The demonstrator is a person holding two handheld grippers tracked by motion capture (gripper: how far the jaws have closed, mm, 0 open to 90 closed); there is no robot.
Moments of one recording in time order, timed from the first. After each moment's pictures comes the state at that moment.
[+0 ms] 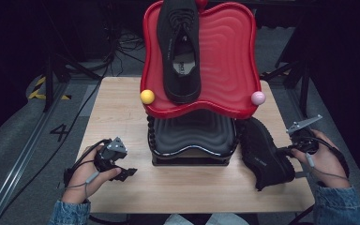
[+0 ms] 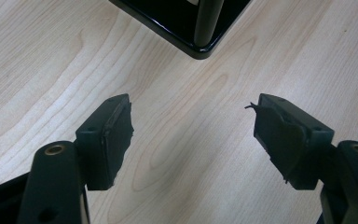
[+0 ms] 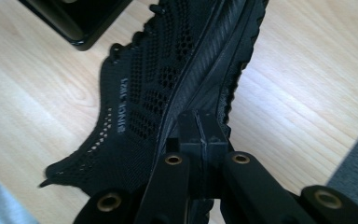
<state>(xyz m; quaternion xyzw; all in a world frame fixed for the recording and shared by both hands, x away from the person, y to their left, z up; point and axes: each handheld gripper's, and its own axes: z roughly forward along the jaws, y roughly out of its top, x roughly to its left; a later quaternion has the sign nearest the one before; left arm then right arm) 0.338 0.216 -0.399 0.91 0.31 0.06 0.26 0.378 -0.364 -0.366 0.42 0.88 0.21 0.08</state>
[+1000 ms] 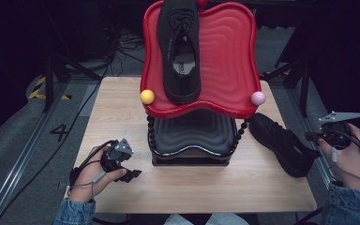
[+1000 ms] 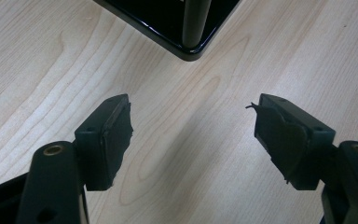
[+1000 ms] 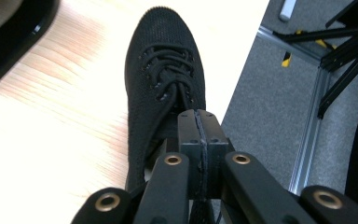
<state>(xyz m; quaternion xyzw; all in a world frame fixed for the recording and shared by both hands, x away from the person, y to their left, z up) 0.340 0.202 -0.404 0.92 0.30 0.05 0.25 0.365 -0.414 -0.325 0.47 0.82 0.23 0.24</state>
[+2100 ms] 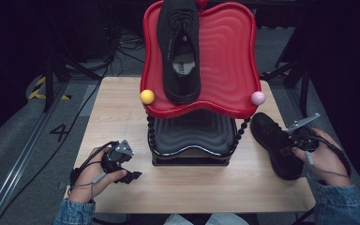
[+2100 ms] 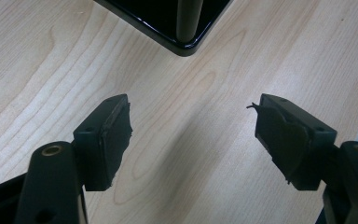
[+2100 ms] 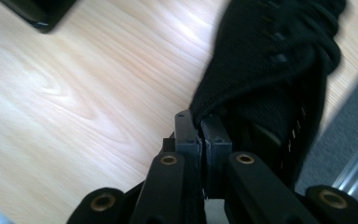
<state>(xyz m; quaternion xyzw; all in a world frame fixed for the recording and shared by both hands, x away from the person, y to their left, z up) 0.340 0.202 -0.408 0.92 0.29 0.05 0.25 0.384 -0.359 -0.367 0.42 0.89 0.16 0.09</state>
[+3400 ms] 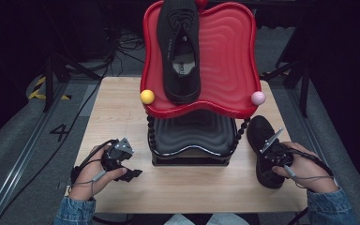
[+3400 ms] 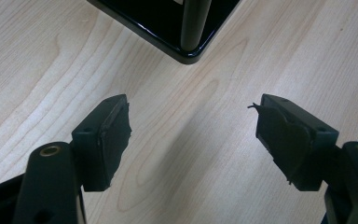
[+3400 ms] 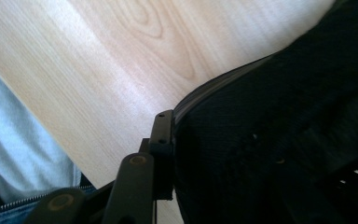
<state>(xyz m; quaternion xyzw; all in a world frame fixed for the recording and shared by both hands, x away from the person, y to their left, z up) 0.344 0.203 -0.406 0.92 0.30 0.04 0.26 0.367 -0.305 -0.401 0.32 0.95 0.07 -0.02</state>
